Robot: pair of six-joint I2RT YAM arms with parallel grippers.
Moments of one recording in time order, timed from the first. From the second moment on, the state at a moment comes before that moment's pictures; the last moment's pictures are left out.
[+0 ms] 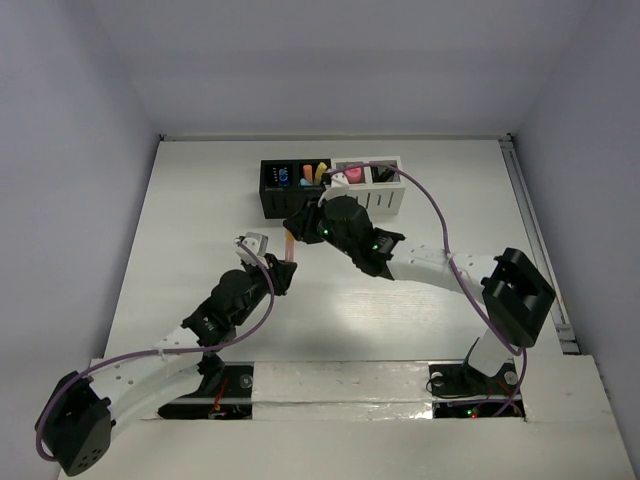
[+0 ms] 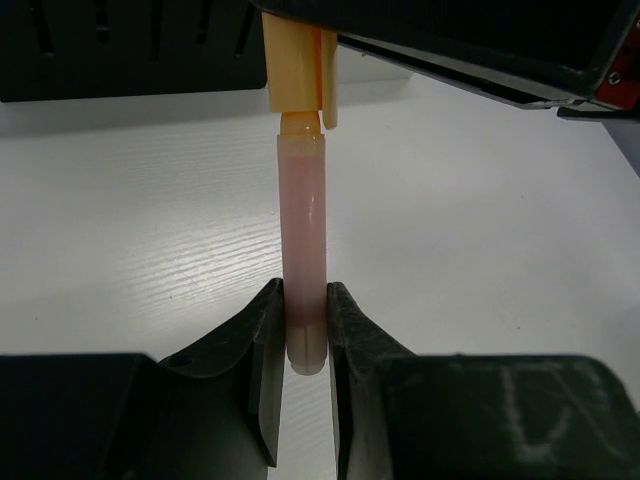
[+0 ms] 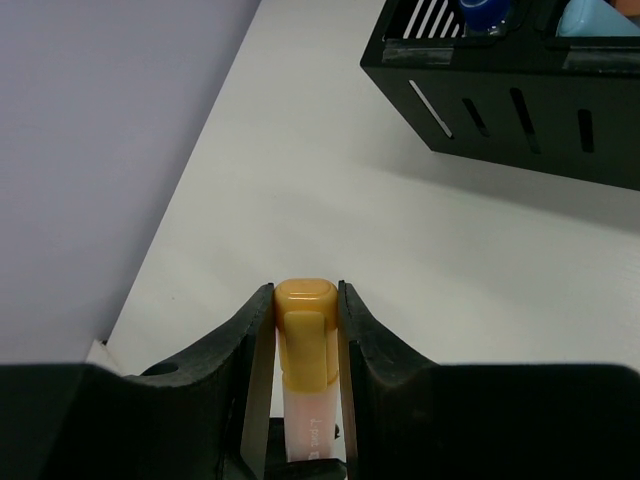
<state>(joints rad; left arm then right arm) -0.73 0.73 0.21 0.33 -0.20 -0.46 0.94 1.66 1.16 0.25 0.19 0.68</state>
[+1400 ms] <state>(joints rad) -0.76 0.59 0.34 0.01 -0.13 -0.49 0.91 1.54 0.89 0.57 -0.05 0.80</state>
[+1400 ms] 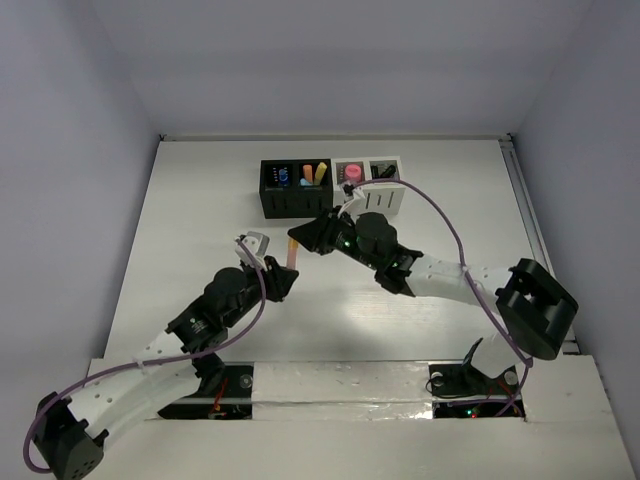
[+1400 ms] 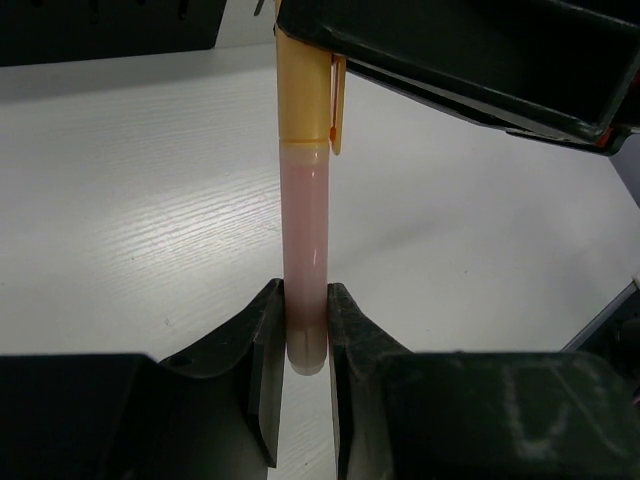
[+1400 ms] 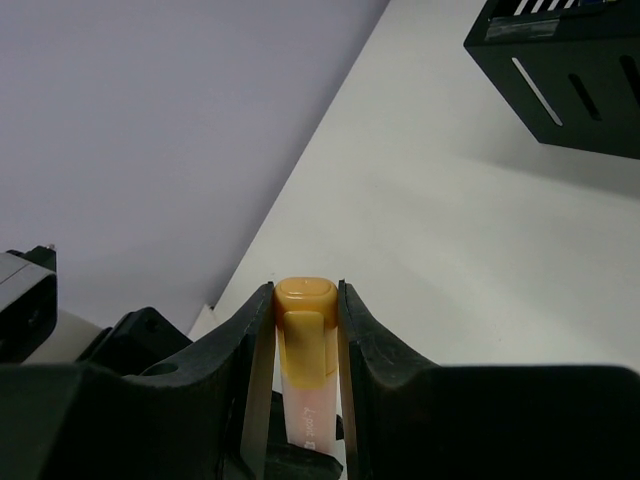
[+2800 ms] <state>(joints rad) -0.74 0.31 0.39 0.13 -0.21 -0.53 0.87 1.58 1.11 0.30 0.13 0.65</state>
